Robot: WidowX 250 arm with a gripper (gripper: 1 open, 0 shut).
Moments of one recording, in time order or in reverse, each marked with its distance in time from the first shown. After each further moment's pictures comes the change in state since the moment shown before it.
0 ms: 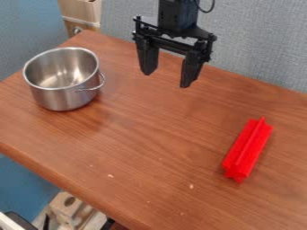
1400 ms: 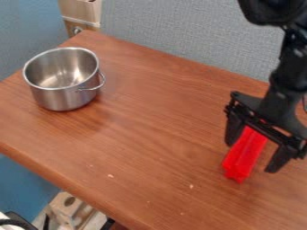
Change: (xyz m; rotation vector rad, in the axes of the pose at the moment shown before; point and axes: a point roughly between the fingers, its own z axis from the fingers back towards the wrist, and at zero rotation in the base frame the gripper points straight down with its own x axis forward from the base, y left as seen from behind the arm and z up) arm -0.003 -0.129 -0.072 0.128 -0.004 -0.172
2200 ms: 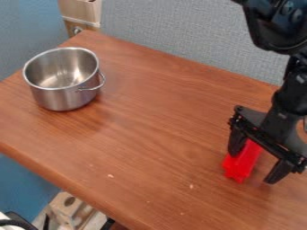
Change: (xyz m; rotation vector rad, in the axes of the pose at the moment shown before) arm 0.010 0.001 -0.021 0.040 -0.058 -0.006
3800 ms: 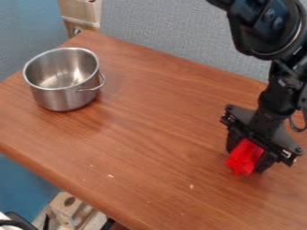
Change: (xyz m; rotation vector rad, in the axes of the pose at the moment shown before) arm 0.009 0.012 -0.018 -0.017 -0.067 0.034
